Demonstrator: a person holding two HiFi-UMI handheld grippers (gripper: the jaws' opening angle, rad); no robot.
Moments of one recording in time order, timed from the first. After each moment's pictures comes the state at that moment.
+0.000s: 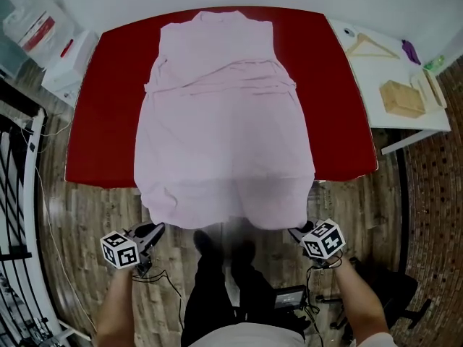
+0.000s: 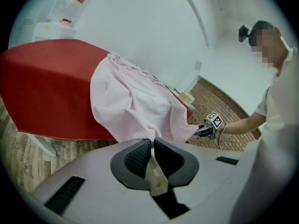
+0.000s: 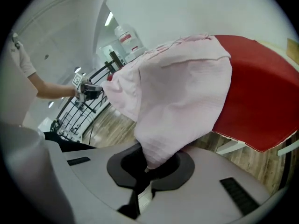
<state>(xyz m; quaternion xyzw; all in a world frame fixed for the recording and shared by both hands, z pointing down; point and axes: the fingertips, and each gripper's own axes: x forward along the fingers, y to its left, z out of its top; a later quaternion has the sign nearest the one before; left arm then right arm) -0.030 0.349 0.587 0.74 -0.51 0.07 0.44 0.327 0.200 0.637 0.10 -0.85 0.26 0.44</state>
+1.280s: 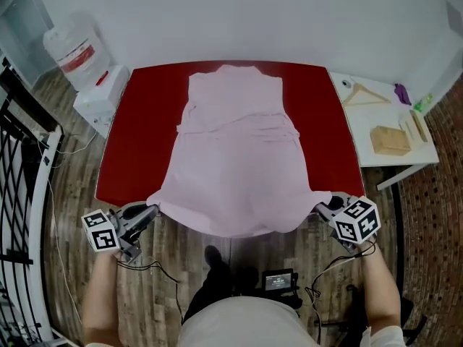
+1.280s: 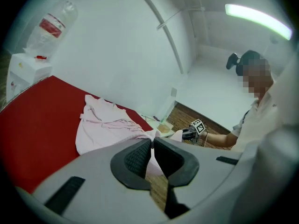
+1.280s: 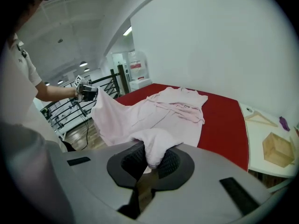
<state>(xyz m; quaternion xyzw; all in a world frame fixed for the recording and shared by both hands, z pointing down) -0.099 0.282 0.346 0.82 -0.47 -0.05 0.32 0.264 0.074 0.382 0.15 -0.91 0.11 0.37</state>
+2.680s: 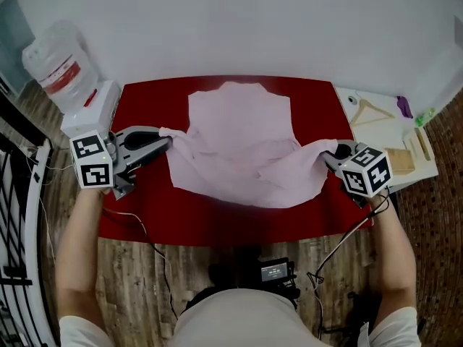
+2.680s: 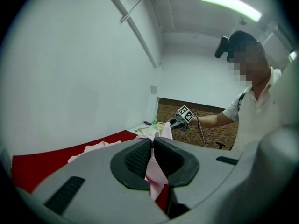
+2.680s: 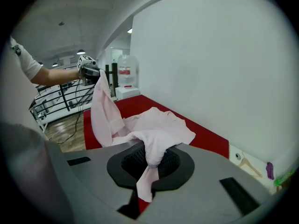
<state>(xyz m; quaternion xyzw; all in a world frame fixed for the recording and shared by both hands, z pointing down) -0.180 0.053 0.209 0.92 -0.37 0.06 0.14 0.118 -0.103 0.281 0.19 -0.91 0.01 0.36</state>
